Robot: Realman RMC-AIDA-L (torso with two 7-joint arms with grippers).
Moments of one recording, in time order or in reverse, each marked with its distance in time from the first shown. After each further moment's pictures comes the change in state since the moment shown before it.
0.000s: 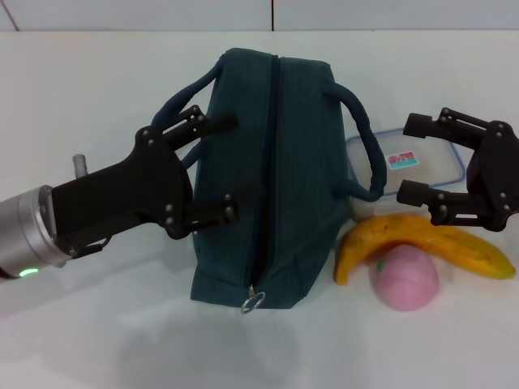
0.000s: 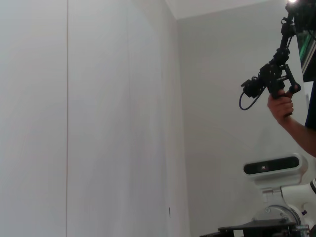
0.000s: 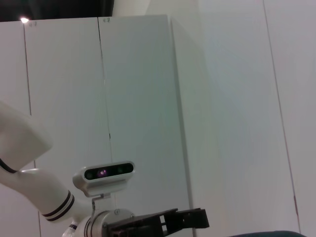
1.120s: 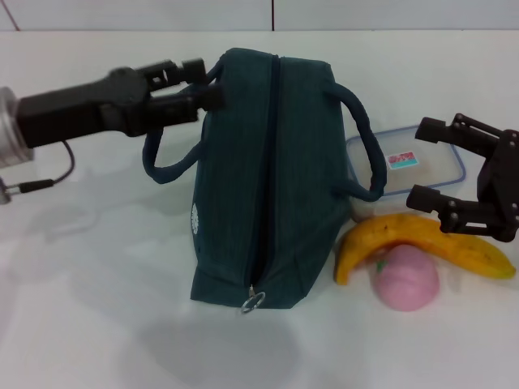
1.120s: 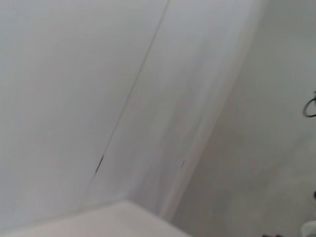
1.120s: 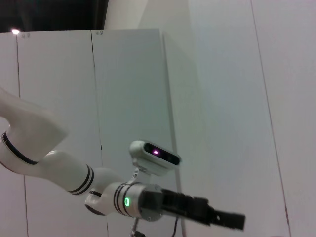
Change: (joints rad) left arm -0.192 0.015 0.001 -0.358 0.002 0.015 -0.759; right arm -0.046 0.019 0.027 -0.003 0.009 -0.023 -0.031
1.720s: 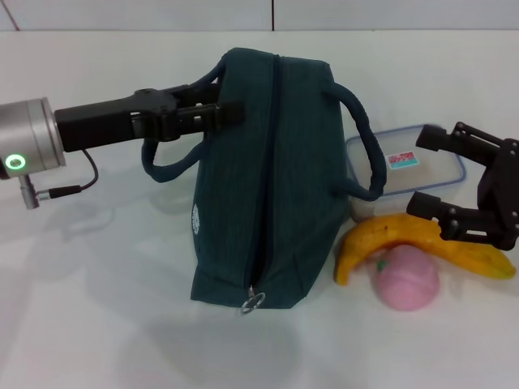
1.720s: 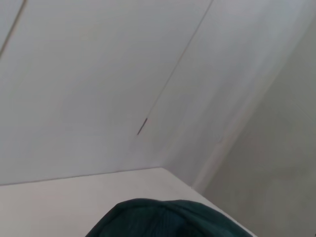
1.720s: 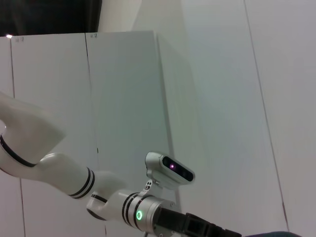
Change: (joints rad) left arm -0.029 -0.045 0.000 -0.004 0.071 -0.174 -0.082; right arm -0.021 0.010 0.001 0.005 0.000 -0.001 0.000
